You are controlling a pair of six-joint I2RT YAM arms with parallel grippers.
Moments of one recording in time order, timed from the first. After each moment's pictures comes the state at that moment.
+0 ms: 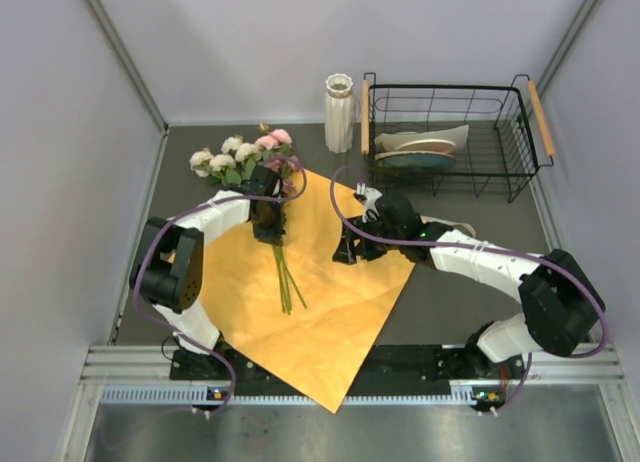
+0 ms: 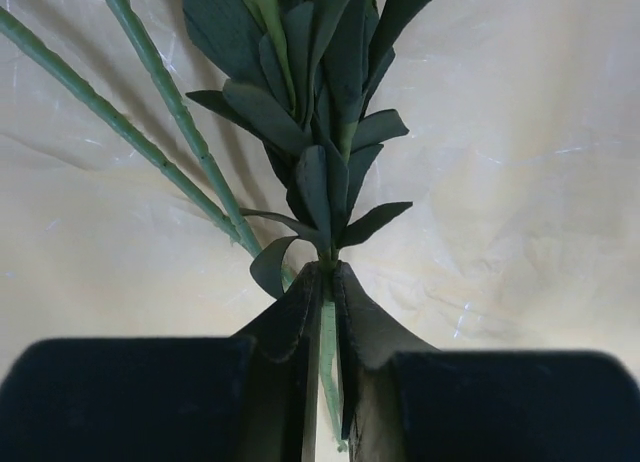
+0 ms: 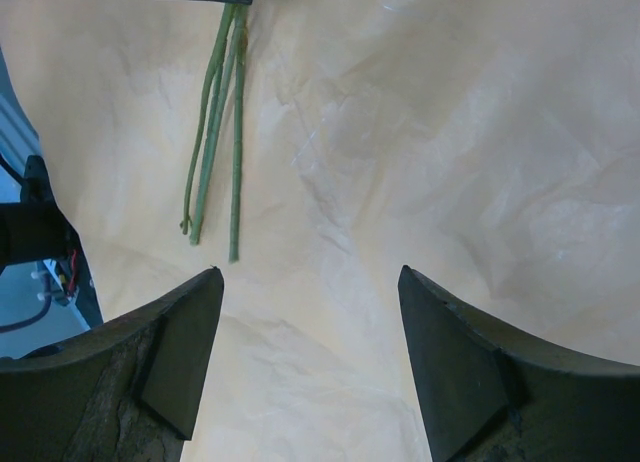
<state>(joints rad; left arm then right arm) -0.34 1.72 1.11 -0.61 0.08 -0.42 0.72 1.42 0.83 -0.10 -0.31 0.48</state>
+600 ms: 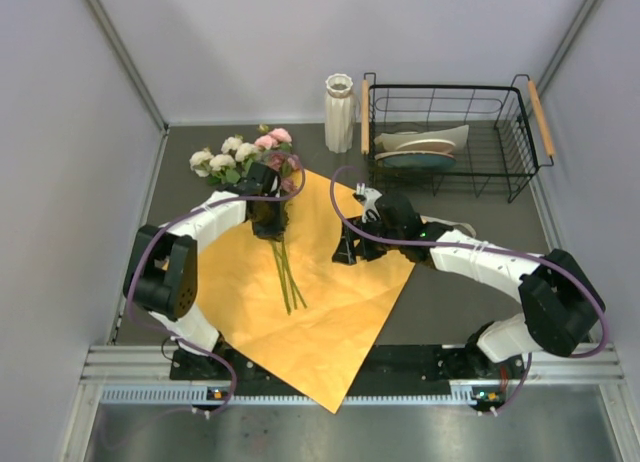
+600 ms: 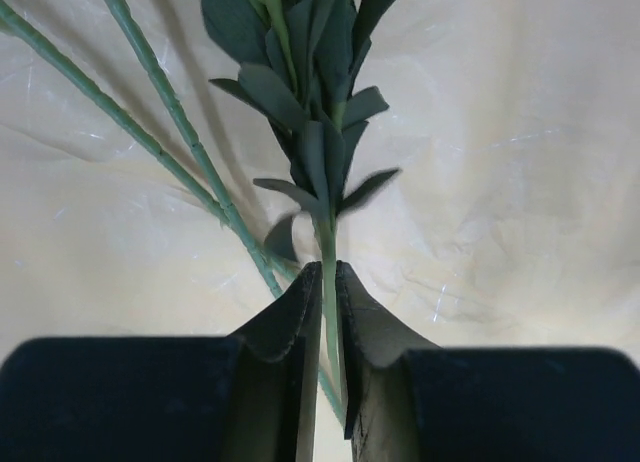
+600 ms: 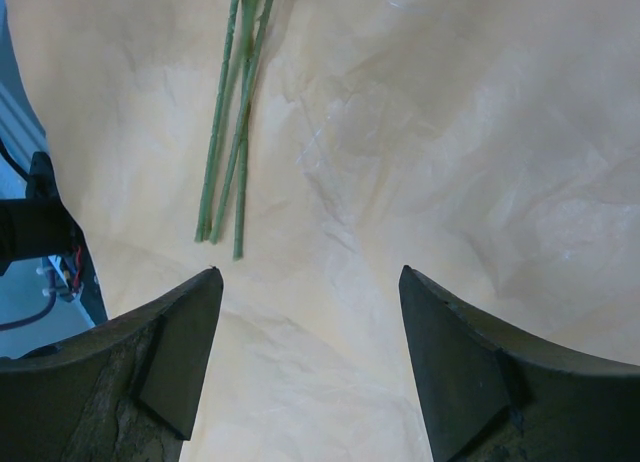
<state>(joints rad) -0.35 1.66 1.11 -0.61 0.09 -0.42 0.72 1.42 0.83 -0.10 -0.32 0.48</state>
